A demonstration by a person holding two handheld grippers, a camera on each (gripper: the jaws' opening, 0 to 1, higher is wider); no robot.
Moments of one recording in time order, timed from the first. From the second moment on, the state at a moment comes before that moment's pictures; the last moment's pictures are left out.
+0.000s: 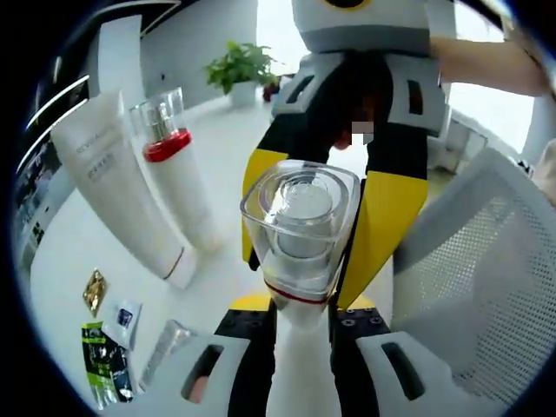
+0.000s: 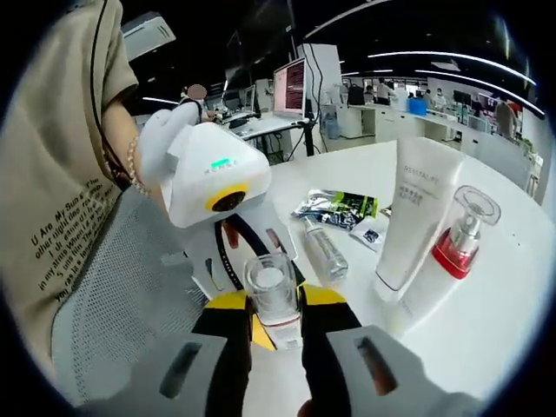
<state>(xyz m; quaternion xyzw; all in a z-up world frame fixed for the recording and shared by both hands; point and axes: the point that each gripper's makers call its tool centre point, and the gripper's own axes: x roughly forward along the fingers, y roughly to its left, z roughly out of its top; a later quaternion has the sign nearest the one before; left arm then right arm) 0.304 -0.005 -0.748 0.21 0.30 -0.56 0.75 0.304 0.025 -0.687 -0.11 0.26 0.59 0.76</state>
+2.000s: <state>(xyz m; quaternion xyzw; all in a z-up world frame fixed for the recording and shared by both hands) 0.368 -0.038 -0.757 0.18 0.28 -0.56 0.76 0.332 -0.035 -0.703 -0.01 0.27 0.41 0.87</state>
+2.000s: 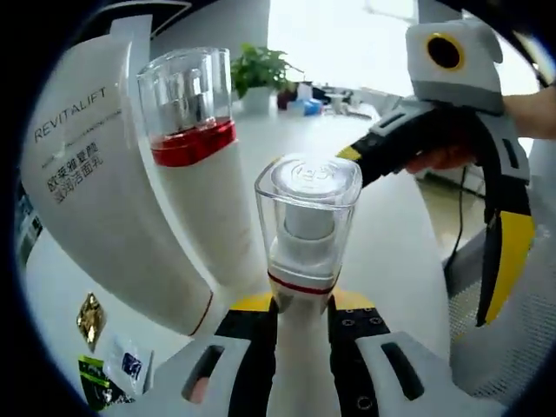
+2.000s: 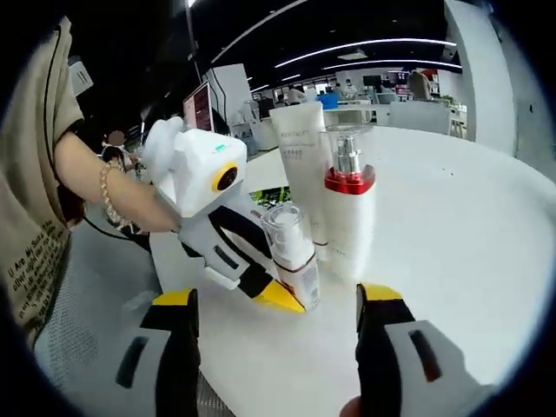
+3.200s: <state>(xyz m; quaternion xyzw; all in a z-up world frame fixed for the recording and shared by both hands) 0.380 -0.043 -0.765 0.21 0.31 -0.56 0.74 0.332 -0.042 -0.704 0.00 0.27 0.39 0.88</state>
